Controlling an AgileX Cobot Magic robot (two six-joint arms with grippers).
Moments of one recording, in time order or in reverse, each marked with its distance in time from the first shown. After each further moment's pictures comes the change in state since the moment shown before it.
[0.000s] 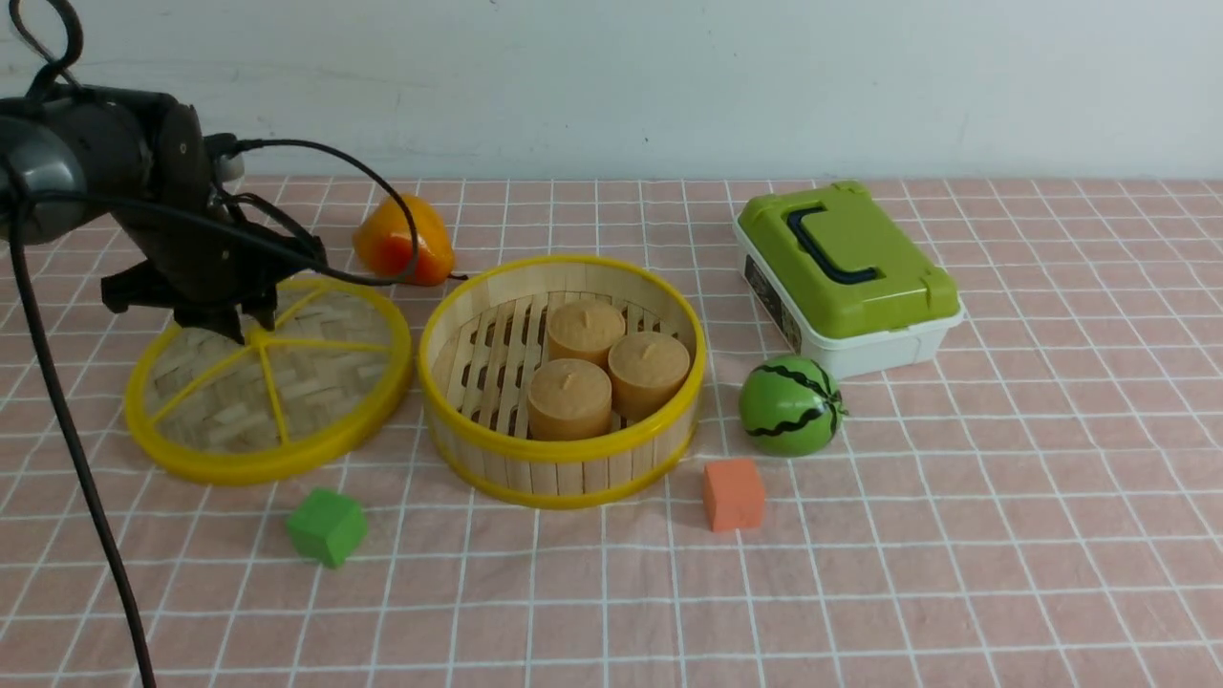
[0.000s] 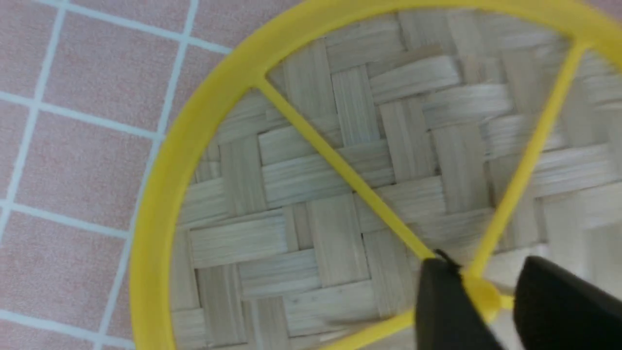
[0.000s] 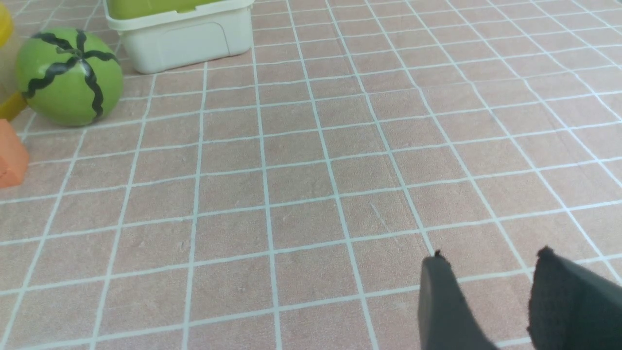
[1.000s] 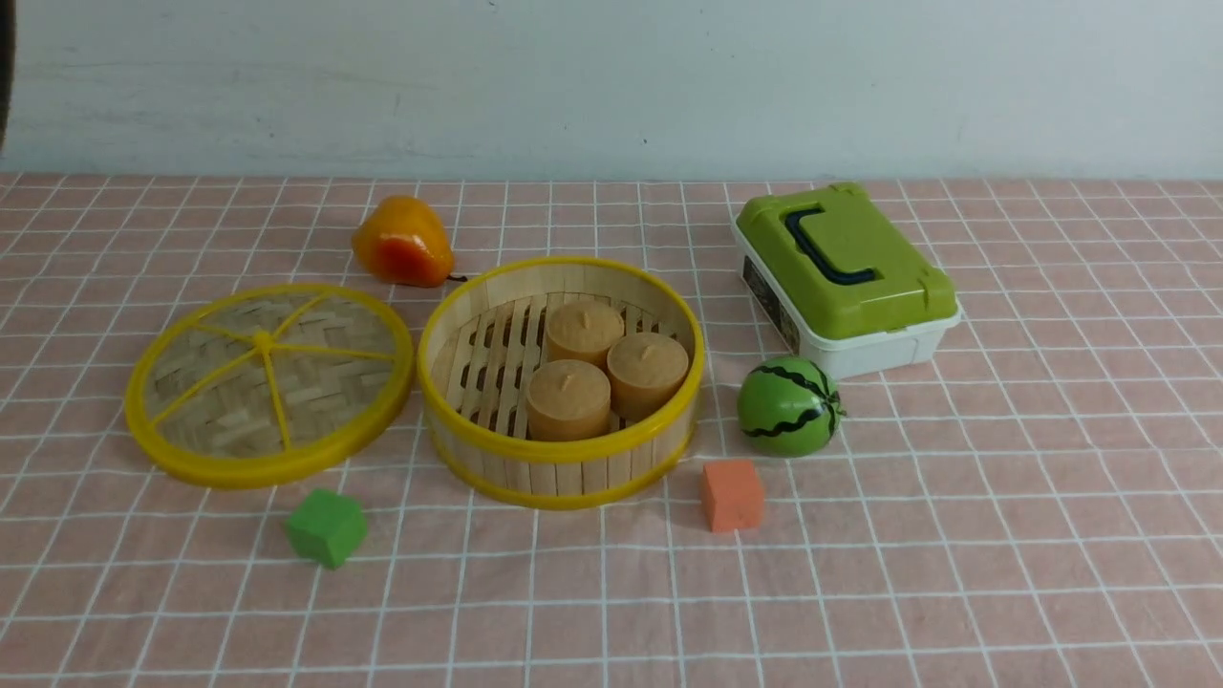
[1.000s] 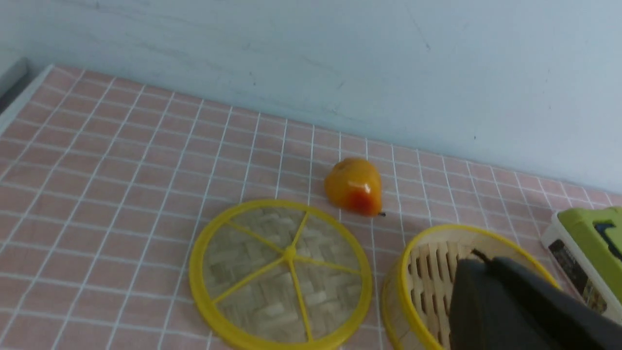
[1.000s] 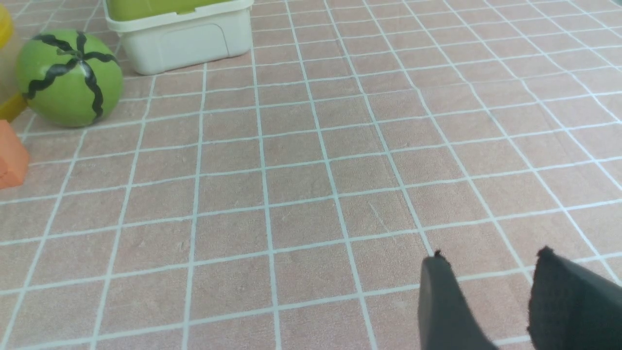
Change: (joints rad) right arm 0.000 0.000 0.000 0.000 0.000 0.000; left arm 0.000 -1.319 0.720 -0.110 -0.119 0.118
